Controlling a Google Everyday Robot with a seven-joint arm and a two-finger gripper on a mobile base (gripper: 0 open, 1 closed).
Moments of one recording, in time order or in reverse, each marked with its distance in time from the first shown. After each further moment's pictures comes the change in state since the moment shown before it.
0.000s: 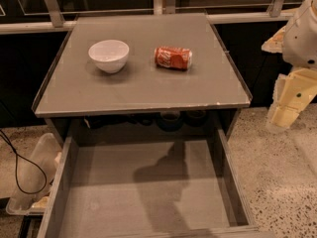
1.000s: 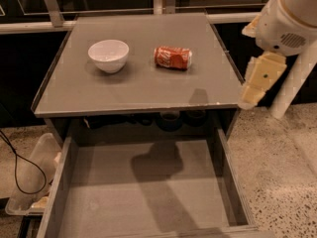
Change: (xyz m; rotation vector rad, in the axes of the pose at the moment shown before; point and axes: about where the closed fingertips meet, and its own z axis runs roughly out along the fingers) arm -0.032 -0.048 0.020 0.078 -0.064 -0.006
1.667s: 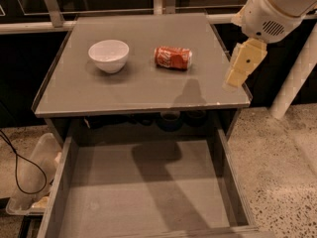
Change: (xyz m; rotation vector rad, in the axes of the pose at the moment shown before) arm -0.027 -0.040 0.018 0.030 -0.075 0.013
